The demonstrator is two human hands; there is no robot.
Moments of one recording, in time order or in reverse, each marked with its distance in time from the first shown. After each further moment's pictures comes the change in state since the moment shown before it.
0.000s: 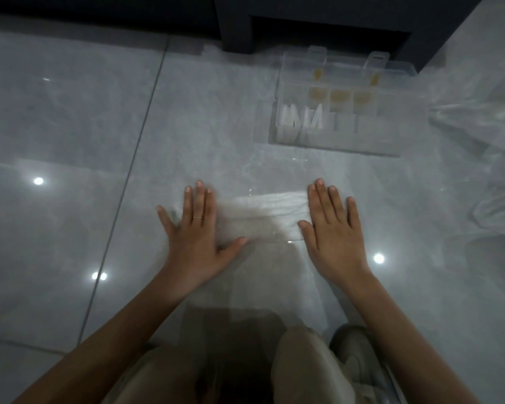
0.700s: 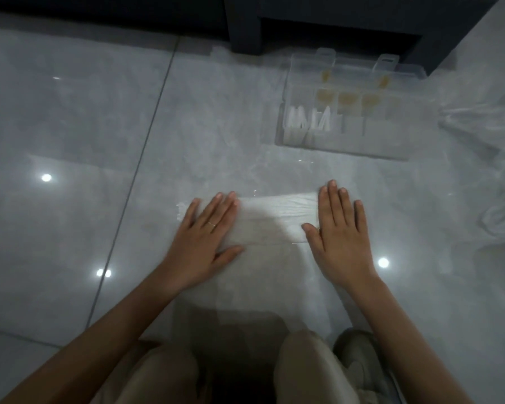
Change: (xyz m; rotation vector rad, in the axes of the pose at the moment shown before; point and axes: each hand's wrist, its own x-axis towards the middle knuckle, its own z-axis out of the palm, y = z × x) left_hand 0.001 -0.019 0.006 0.066 0.044 0.376; right_hand 0.000 0.002 0.001 0.067 0.063 0.004
